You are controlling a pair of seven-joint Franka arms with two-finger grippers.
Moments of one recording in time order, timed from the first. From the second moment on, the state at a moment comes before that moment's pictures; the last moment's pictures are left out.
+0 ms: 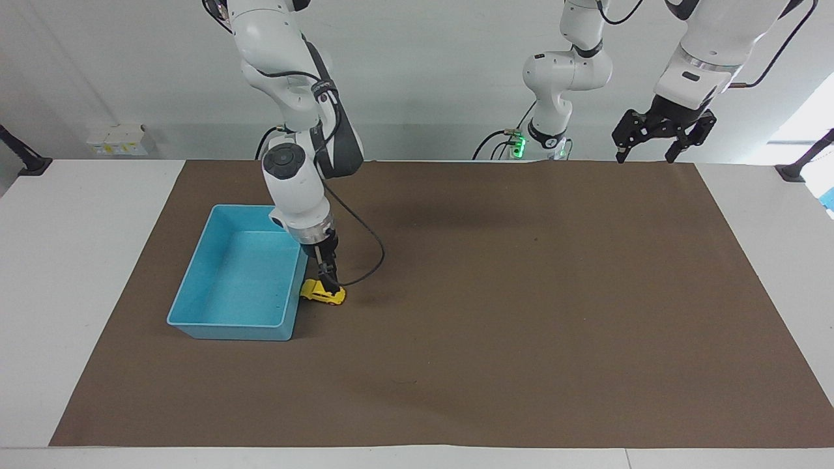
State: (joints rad) left arm -0.03 -0.09 -0.09 -1.60 -0.01 1.53 -0.06; right arm 0.15 0.27 0.11 -1.92 0.04 2.27 1.62
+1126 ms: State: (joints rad) left arm -0.02 -0.09 -0.08 -1.60 -0.03 1.54 -0.06; right arm 0.10 0.37 0.10 -1.92 0.04 2.38 1.71
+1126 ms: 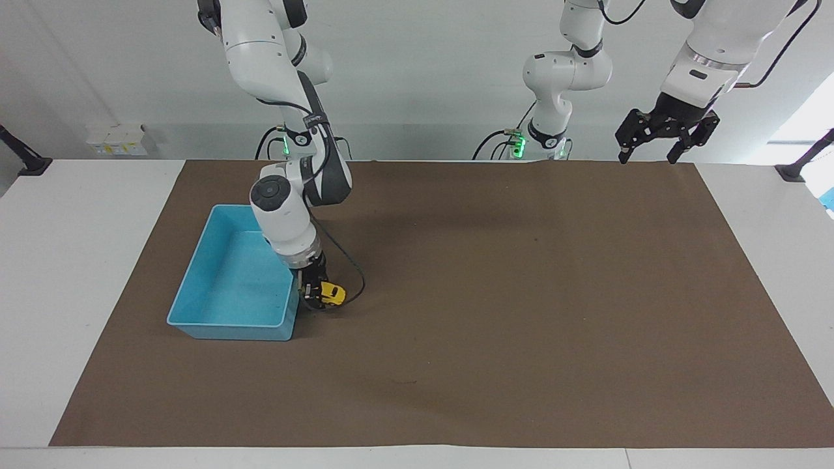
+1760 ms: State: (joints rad) left arm -0.02 -0.09 -0.08 -1.60 -0.03 1.54 -0.06; right arm 0.12 0.37 0.10 -1.91 0.04 2.37 1.71
